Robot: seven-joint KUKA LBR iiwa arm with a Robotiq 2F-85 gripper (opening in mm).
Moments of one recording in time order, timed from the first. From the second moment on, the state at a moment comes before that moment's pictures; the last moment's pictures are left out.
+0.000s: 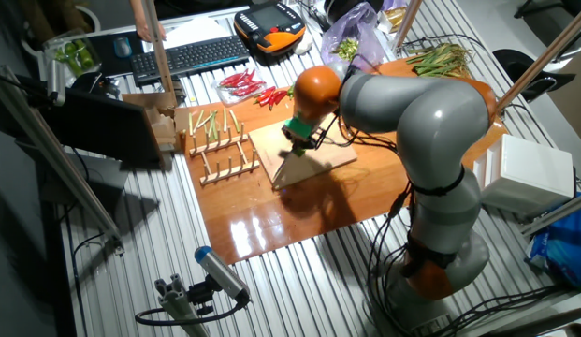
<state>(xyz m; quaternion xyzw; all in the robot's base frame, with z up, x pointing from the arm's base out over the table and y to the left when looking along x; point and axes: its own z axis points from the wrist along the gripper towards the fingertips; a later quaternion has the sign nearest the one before) 0.554 0.160 0.081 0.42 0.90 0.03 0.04</state>
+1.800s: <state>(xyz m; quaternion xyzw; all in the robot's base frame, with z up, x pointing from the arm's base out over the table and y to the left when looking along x) 0.554 0.143 0.073 0.40 0.91 0.03 0.04</state>
